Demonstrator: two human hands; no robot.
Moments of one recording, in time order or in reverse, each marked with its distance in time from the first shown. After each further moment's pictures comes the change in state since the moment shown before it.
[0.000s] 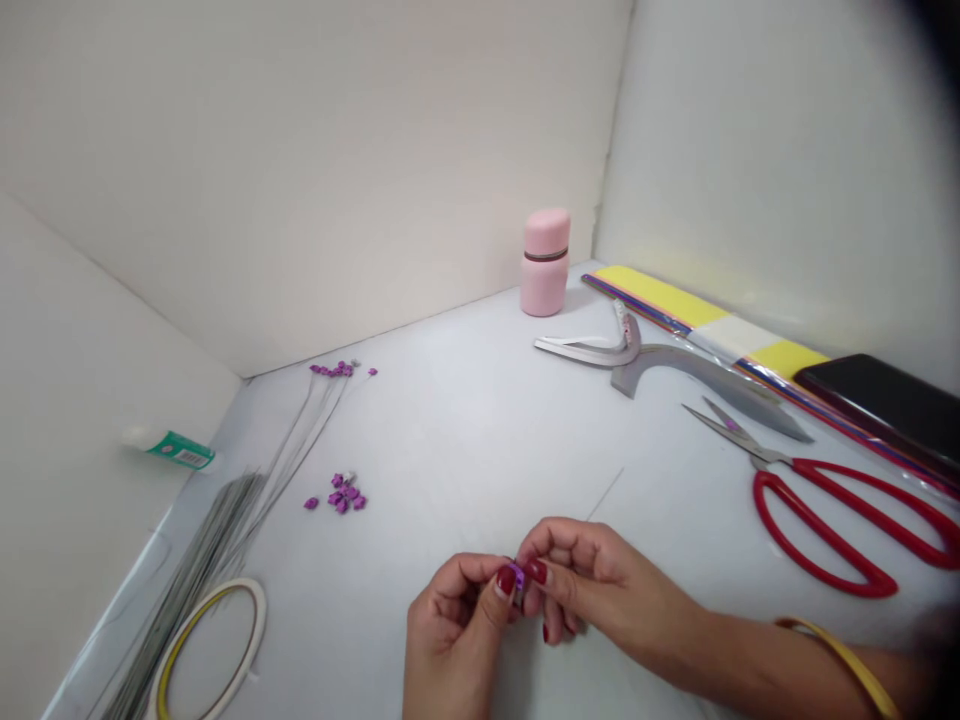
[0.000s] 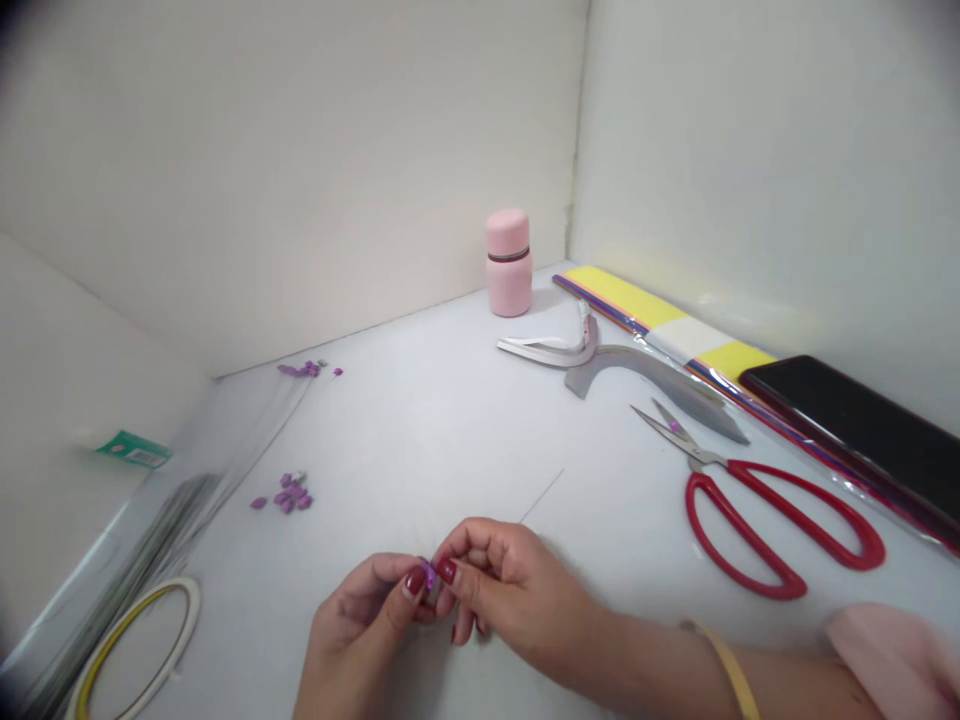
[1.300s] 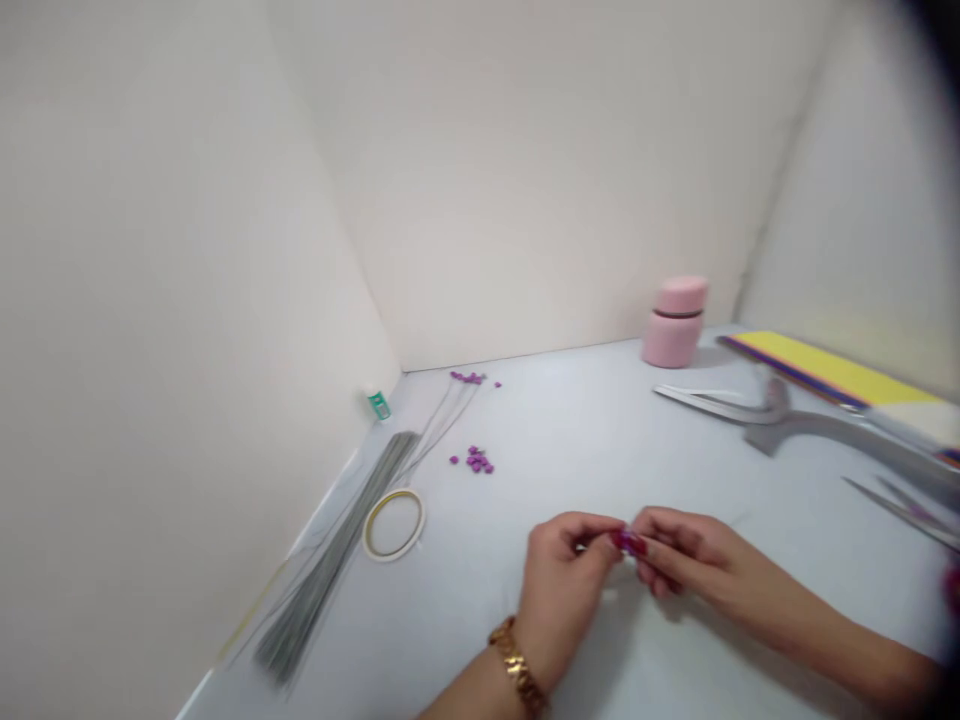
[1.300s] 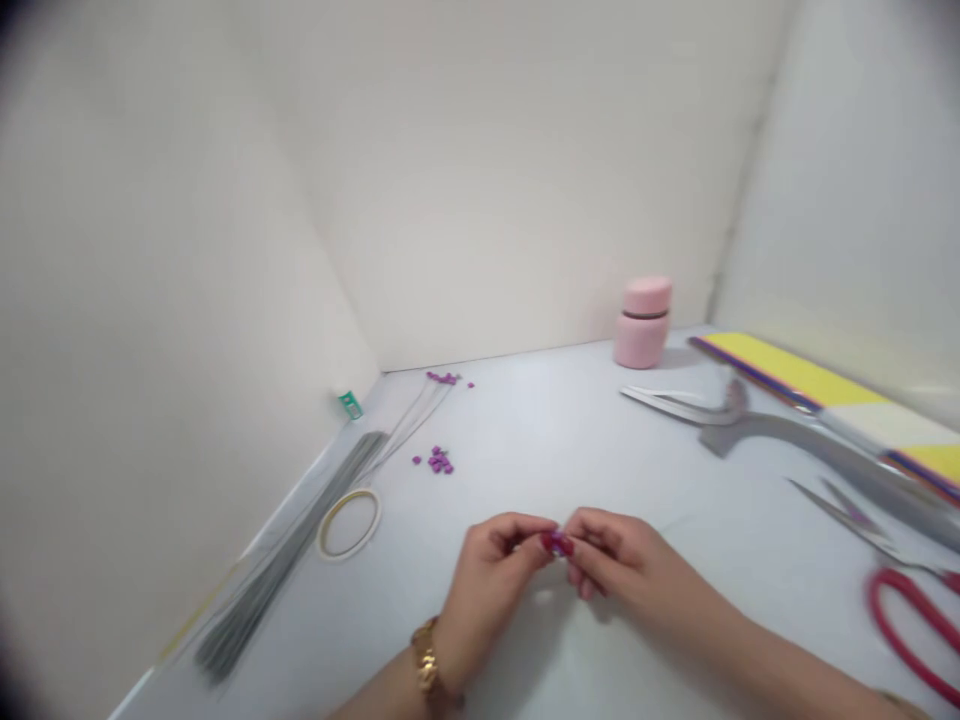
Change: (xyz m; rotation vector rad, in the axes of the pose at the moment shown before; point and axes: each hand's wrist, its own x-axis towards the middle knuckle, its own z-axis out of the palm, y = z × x) left_hand -0.017 0.010 -0.009 0.272 -0.023 0.383; right_hand -0.005 -0.019 0.009 -0.574 -0.037 -0.200
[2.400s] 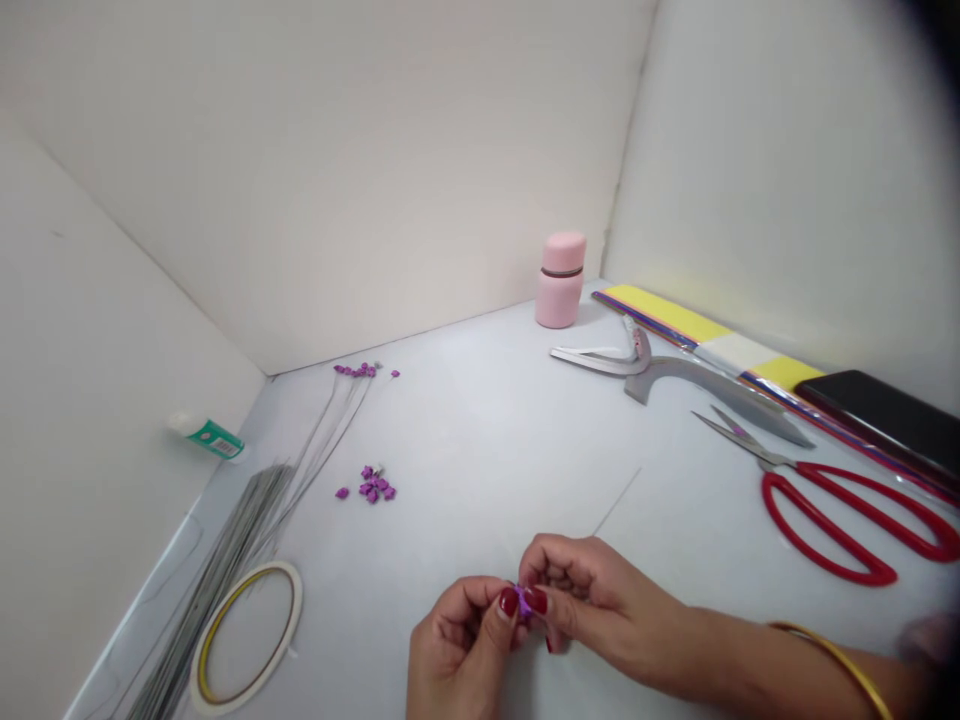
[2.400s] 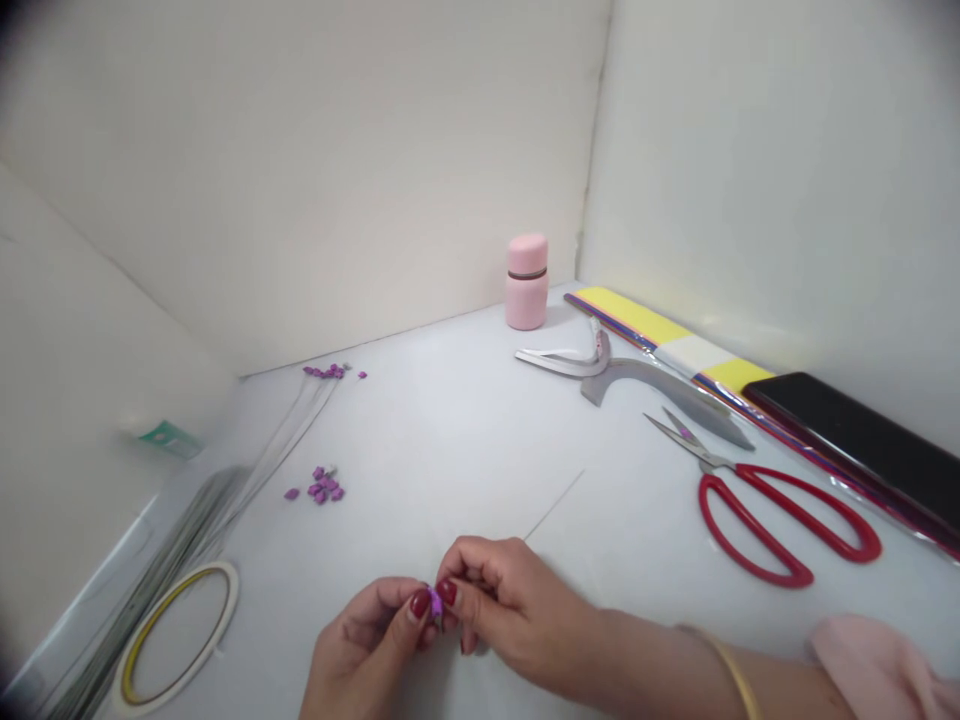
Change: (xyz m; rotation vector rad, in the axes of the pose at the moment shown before) left_hand -0.005 -0.017 -0.020 -0.262 0.077 -0.422; right_hand 0.004 0.015 0.027 0.278 -0.068 0.016
